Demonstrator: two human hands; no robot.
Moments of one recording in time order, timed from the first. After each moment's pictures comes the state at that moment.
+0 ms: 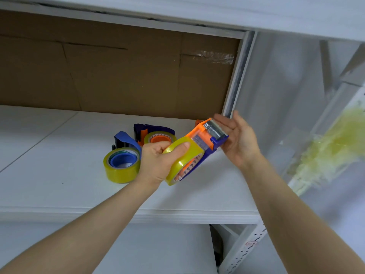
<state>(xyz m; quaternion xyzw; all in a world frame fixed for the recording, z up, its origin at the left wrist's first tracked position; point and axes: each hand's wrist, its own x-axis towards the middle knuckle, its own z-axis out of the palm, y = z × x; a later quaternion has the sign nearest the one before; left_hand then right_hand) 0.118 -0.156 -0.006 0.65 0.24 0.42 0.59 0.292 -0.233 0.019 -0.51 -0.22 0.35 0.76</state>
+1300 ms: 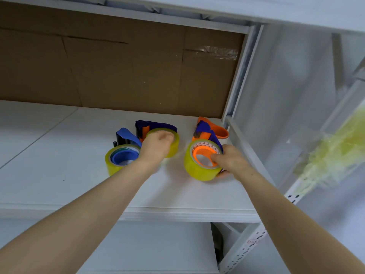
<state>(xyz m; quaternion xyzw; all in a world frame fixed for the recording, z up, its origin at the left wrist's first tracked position) 0.142 -0.108 -0.013 0.71 0.40 0.30 0.51 0.290 -0.227 -0.027 -0.89 -0.29 0.17 0.32</state>
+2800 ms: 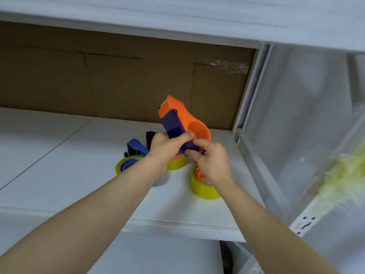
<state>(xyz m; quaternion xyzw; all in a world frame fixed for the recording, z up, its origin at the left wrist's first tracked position) 0.146 -0.110 0.021 0.57 0.34 0.34 0.66 0.231 -0.192 -0.003 -0.72 -0.50 0.04 0.48</state>
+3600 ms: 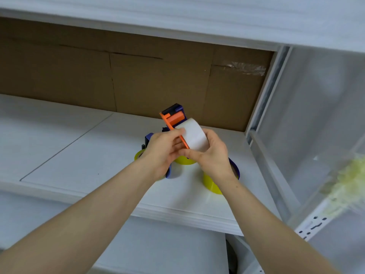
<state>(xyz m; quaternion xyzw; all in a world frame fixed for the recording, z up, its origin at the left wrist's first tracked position) 0.090 -0.116 0.019 0.46 0.30 0.34 0.76 0.199 -0.186 -0.003 -0.66 -0.46 0.14 0.57</state>
